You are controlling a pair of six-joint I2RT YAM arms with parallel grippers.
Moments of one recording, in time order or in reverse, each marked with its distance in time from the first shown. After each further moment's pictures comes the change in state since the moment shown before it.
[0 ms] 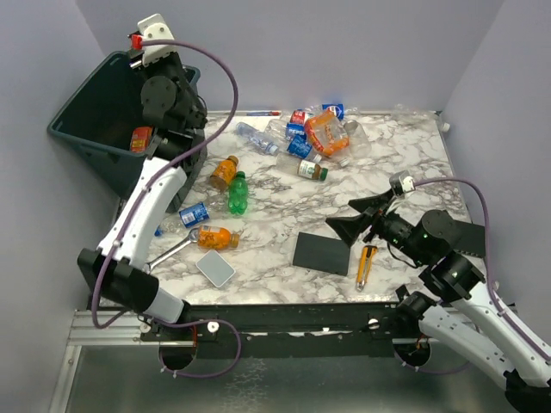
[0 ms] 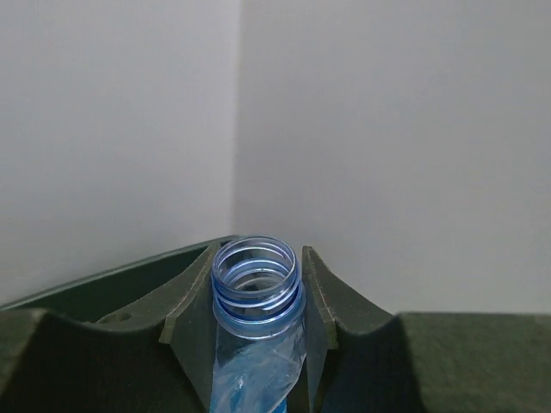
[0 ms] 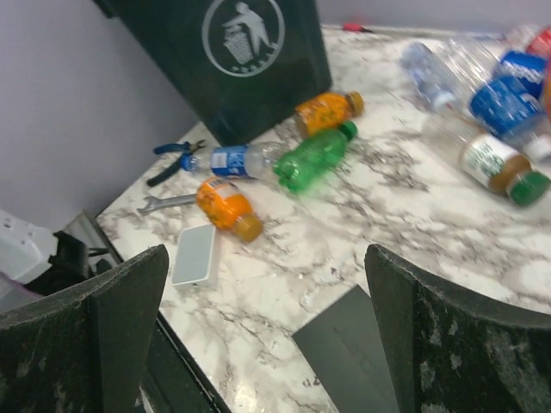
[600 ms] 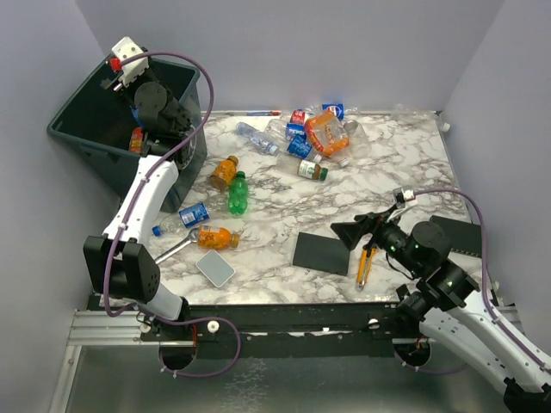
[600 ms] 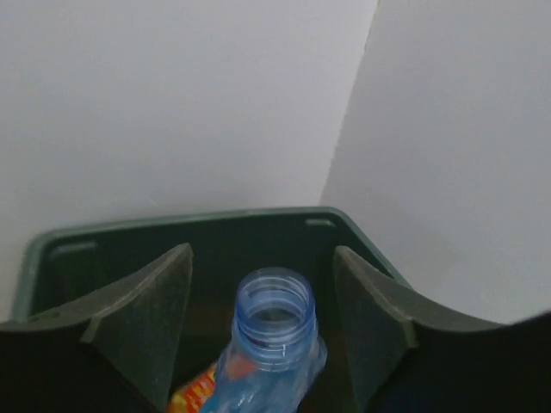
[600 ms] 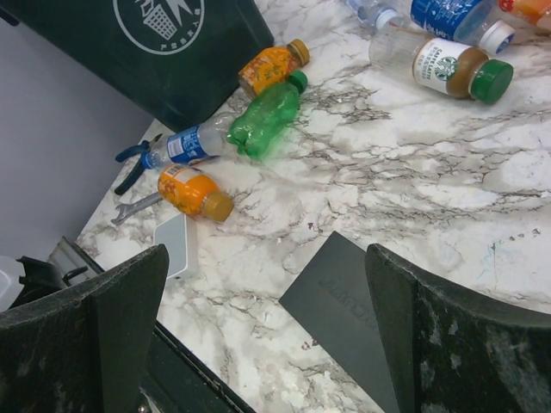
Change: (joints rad) left arm 0.243 0.096 -0.162 0.154 -0.163 -0.087; right arm 0.000 -0.102 -0.166 -0.073 0.190 0.172
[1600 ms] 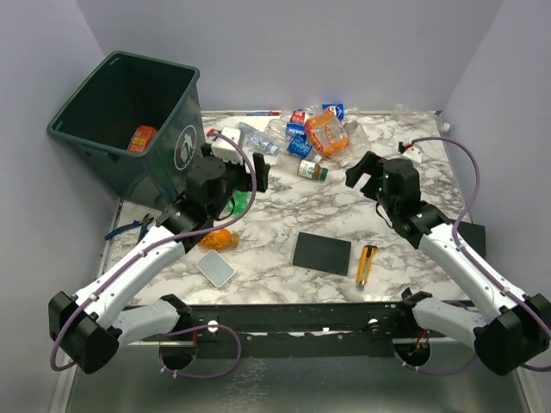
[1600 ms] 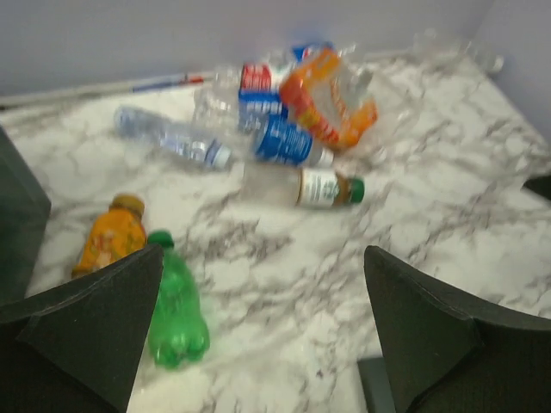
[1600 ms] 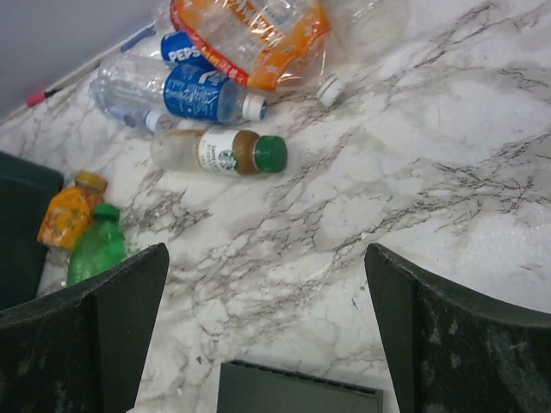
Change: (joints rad) left arm -0.474 -0.419 -0.438 -0.612 0.733 -0.414; right arm -0.200 0.577 0.347 -0.058 0.348 0.097
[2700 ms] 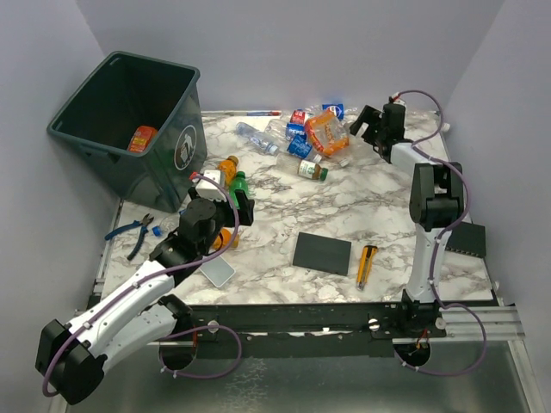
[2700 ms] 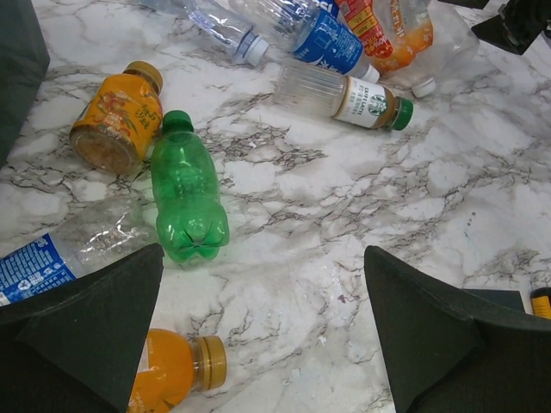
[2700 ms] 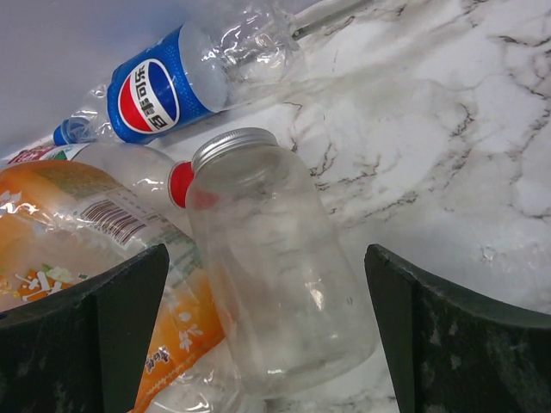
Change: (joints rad) left arm 0.000 -0.285 -0.502 0.030 -0.047 -0.175; right arm -0.415 1.133 0.717 0.373 -0.365 -0.134
